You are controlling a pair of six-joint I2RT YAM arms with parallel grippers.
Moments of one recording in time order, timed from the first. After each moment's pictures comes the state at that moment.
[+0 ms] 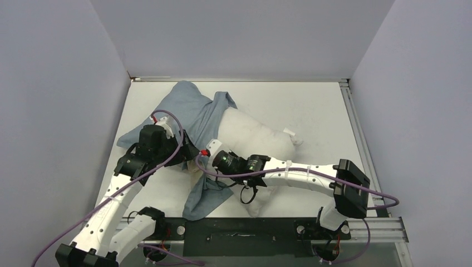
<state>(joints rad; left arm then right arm) -0.31 0.86 0.86 -0.74 0.16 -0.60 1.21 1.61 1.19 -0.52 0.48 0.09</state>
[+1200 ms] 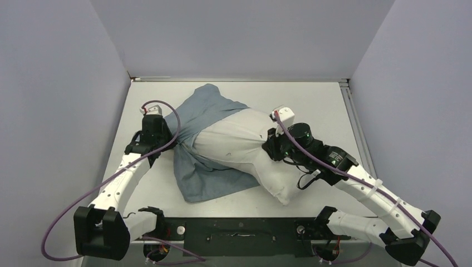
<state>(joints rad) -0.15 1.11 0.82 -0.45 -0.13 -0.50 0.82 1.01 1.10 -0.62 0.15 0.22</state>
